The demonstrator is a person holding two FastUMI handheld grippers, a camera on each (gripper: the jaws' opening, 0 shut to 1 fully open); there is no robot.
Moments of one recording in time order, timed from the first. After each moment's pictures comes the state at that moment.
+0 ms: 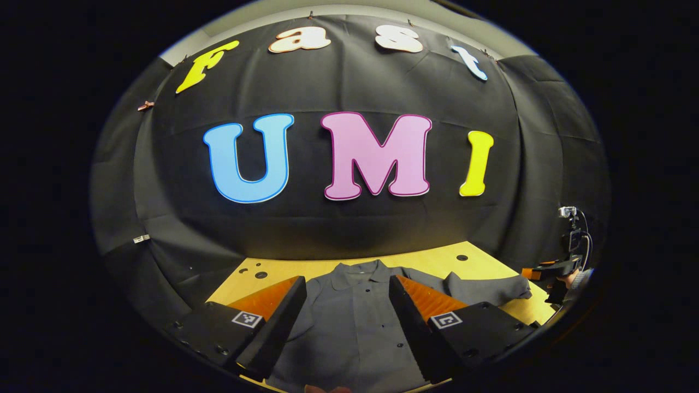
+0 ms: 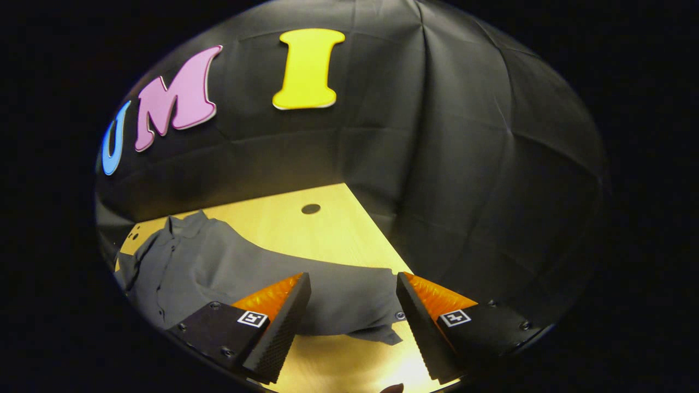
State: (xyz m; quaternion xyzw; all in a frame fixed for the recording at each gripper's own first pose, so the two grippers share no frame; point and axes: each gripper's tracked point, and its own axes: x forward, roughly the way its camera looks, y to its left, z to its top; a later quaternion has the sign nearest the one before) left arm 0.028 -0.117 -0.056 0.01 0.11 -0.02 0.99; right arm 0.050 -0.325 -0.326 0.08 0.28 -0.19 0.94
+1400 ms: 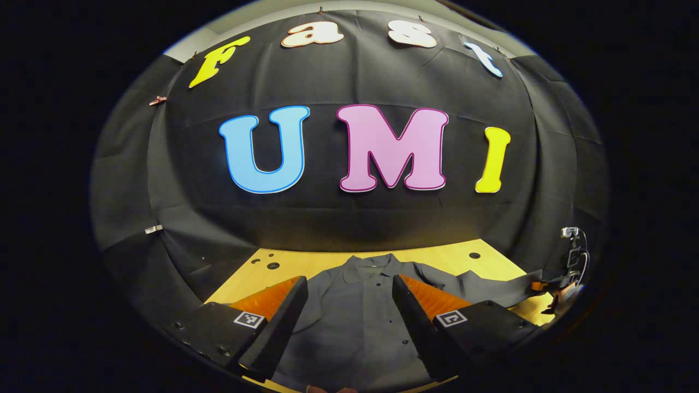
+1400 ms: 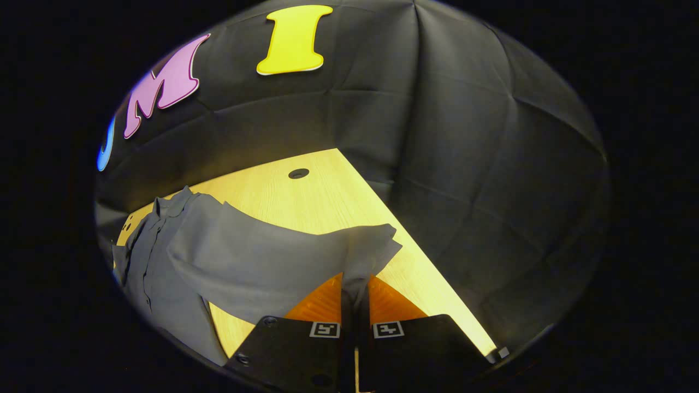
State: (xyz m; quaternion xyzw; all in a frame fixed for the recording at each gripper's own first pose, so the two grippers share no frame) left arm 0.016 -0.087 -0.063 0.00 0.11 0.01 0.99; right arm 0.032 -0.316 -0.355 0.10 0.32 -0.19 0.92
